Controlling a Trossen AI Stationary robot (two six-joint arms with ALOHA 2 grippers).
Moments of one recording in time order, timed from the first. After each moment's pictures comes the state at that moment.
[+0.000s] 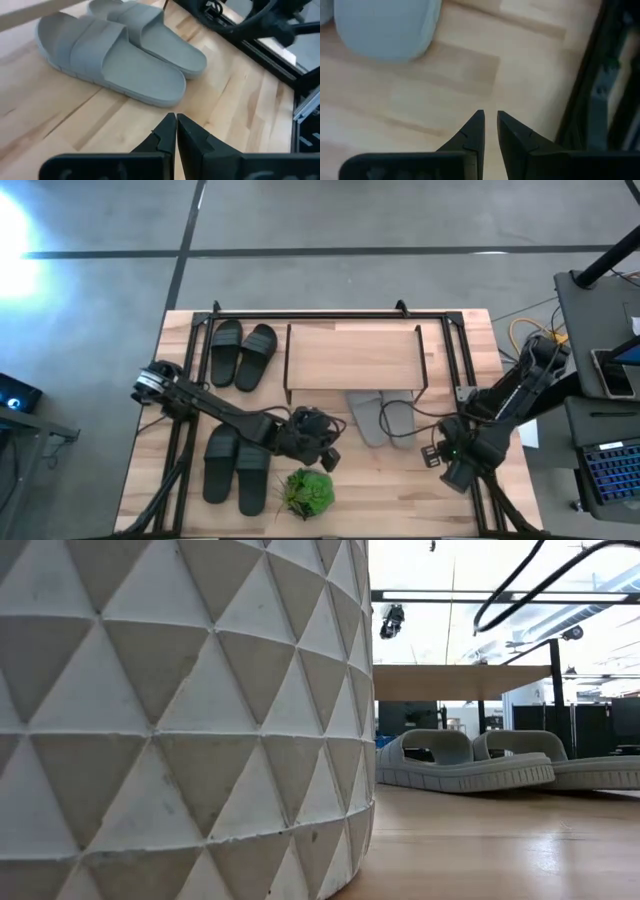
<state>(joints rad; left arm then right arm) -0.39 1.77 1.31 -0.23 -0.54 -0.90 0.95 1.34 0.83 -1.16 0.13 2.26</state>
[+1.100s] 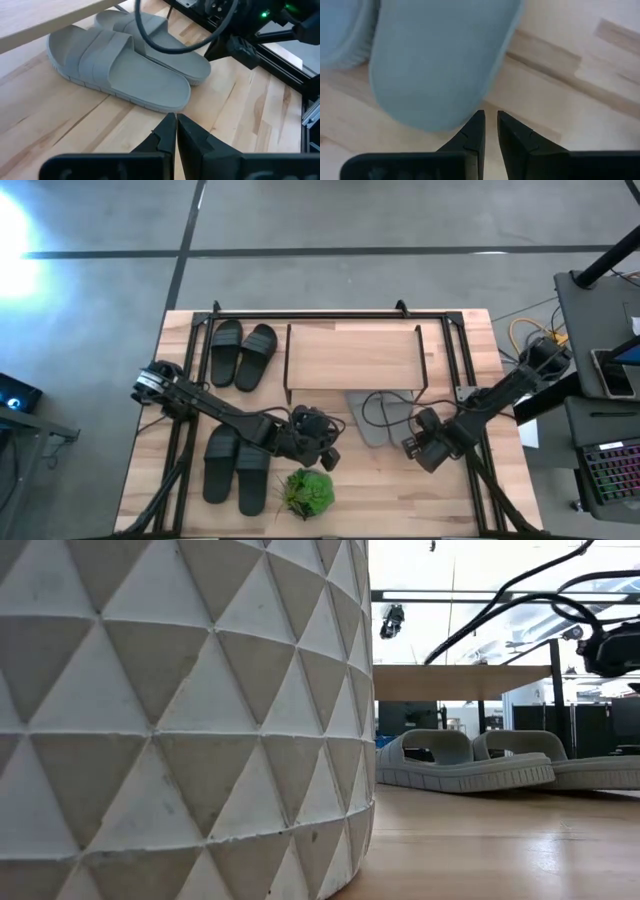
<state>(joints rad) -0.39 1.76 1.31 -0.23 -0.59 -0.87 0.69 1.34 0.64 -0.81 0.23 1.85</state>
